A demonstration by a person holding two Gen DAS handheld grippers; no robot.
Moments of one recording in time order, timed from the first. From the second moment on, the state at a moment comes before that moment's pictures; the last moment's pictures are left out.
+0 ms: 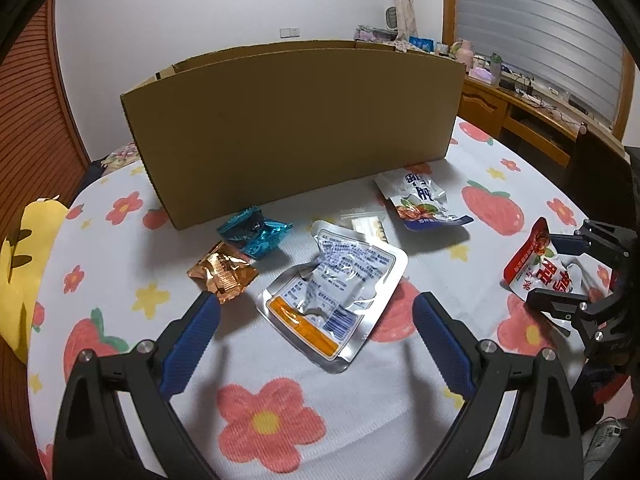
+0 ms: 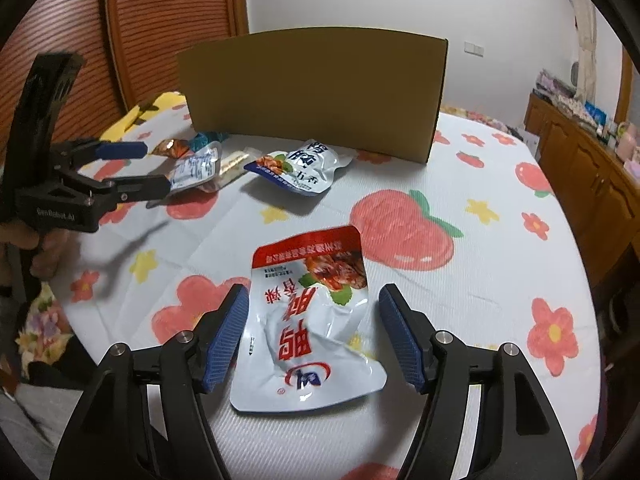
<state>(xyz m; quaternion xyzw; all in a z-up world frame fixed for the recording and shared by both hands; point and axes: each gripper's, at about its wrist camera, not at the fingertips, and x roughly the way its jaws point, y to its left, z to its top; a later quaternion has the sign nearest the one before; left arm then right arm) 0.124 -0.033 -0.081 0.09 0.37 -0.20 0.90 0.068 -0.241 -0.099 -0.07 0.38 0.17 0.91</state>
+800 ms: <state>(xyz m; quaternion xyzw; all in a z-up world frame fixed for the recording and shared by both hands) 0.154 -0.046 -0.090 0.14 0.42 -0.25 0.86 0.068 -0.239 -0.101 -0.09 0.37 0.18 0.91</state>
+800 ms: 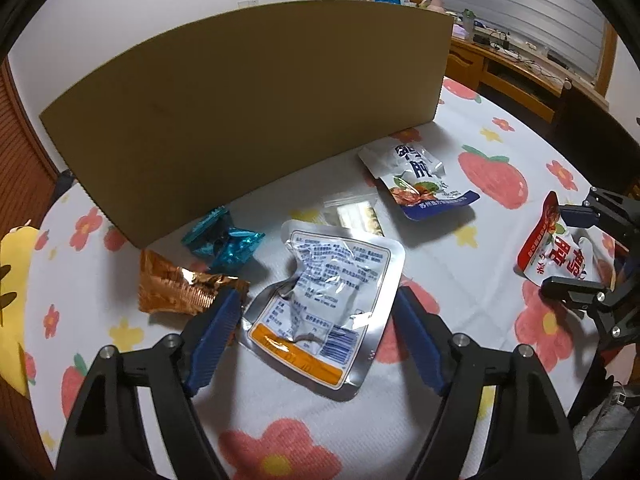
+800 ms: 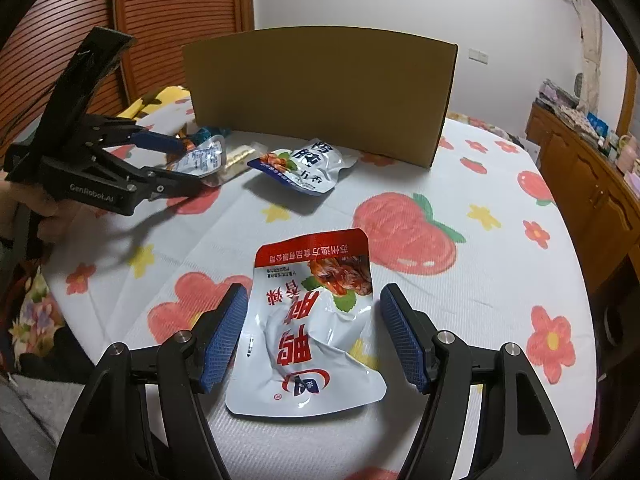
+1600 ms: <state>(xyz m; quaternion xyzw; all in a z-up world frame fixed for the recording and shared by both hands) 0.142 -0.026 -0.076 0.11 0.40 -0.27 0.87 0.065 -0.238 -0.101 -0.08 0.38 0.17 0.91</state>
